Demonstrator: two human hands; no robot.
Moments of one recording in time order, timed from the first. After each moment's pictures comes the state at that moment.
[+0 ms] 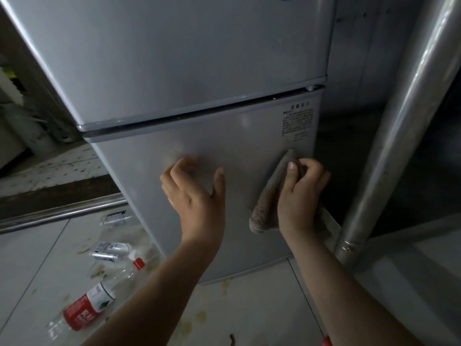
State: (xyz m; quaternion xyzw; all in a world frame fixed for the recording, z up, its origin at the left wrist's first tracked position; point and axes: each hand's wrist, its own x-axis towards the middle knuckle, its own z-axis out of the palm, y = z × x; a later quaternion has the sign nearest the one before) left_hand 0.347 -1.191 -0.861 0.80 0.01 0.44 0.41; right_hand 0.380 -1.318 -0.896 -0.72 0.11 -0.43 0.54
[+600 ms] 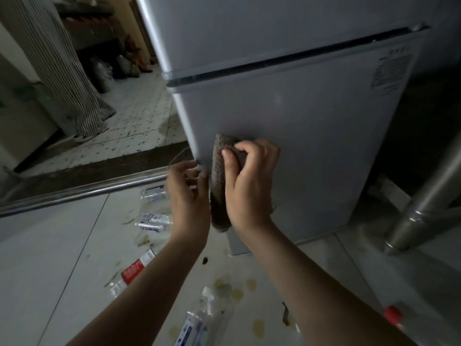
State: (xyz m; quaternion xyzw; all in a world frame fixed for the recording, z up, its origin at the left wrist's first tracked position) left_hand 0.318 -1.058 -0.892 0.77 0.04 0.32 0.55; right_hand 0.343 -1.138 -0.895 -0.70 -0.11 -0.49 0.51
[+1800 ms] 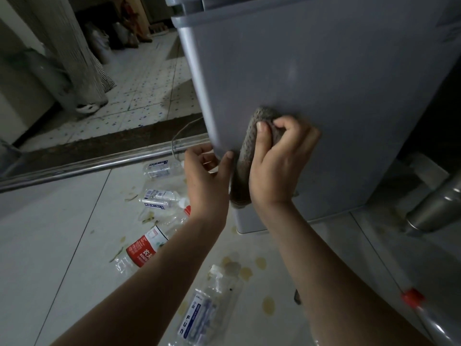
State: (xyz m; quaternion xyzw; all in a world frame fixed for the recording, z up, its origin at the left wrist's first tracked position) left_hand 0.326 -1.057 -0.923 0.74 0.08 0.26 0.62; right_hand 0.365 -1.135 -0.933 -0.69 0.01 -0.56 0.47
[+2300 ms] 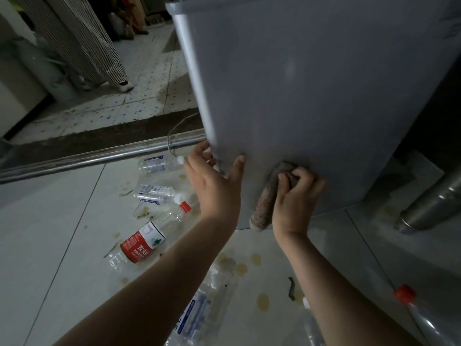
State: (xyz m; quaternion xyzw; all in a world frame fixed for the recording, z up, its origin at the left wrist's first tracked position) left_hand 0.325 -1.074 -0.941 0.78 0.09 0.30 0.54; right_hand 0.352 -1.169 -1.025 -0.77 0.08 -0.40 0.49
